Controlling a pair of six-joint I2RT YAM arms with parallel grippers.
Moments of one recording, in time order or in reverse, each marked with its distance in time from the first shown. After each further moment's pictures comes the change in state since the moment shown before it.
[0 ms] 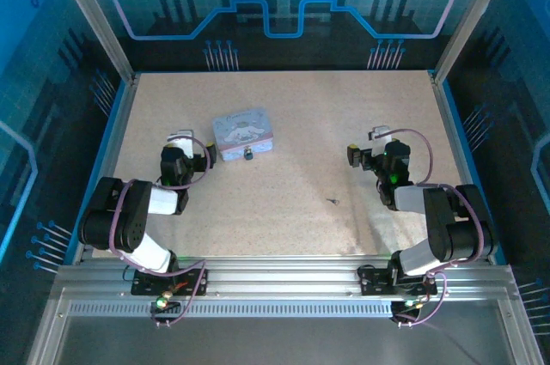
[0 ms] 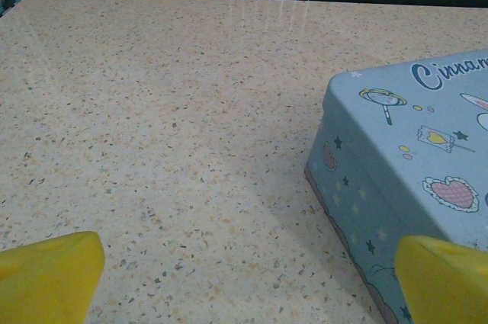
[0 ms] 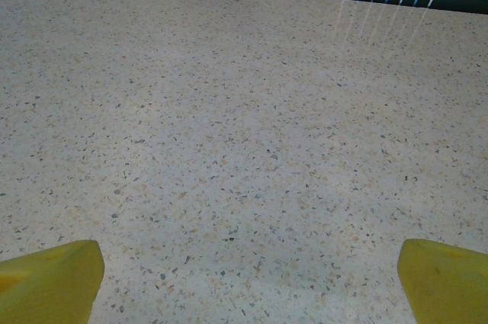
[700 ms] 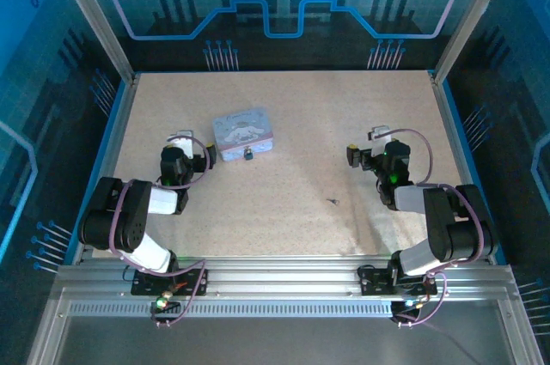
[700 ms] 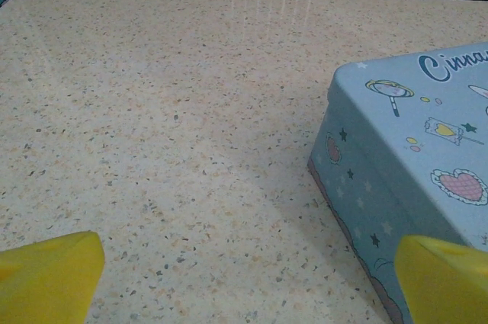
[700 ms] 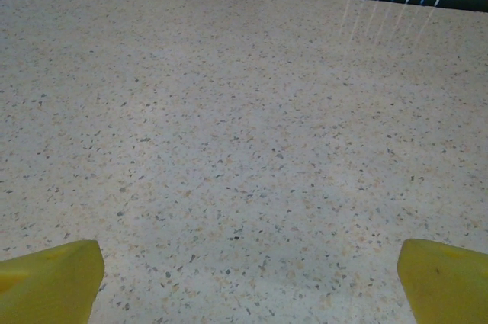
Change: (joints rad) left arm 0.004 0.000 0.002 -0.019 0.000 -0.005; right arm 0.000 0.000 0.006 -0.014 -0.018 0.000
